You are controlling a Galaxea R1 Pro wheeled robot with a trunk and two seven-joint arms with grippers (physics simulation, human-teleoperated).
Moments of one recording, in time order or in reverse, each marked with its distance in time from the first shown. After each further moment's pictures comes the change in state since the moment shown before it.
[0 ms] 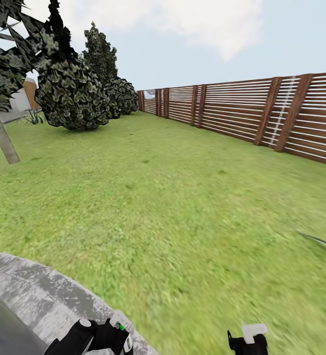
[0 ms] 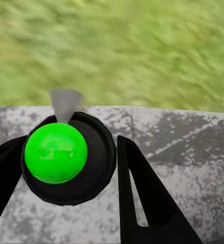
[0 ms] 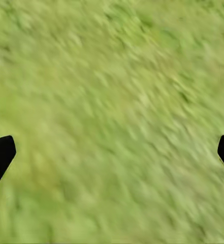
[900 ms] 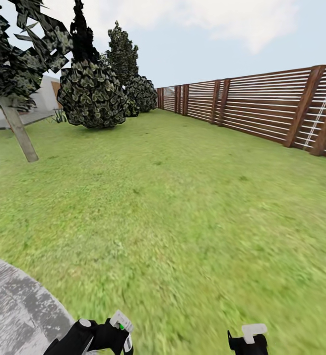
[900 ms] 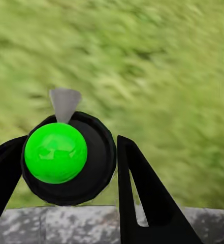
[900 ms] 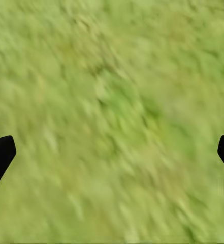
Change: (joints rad) left arm 0.000 0.000 0.001 0.000 0.004 0.000 0.000; right arm 0.000 0.000 0.001 0.000 0.000 0.000 0.000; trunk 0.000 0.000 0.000
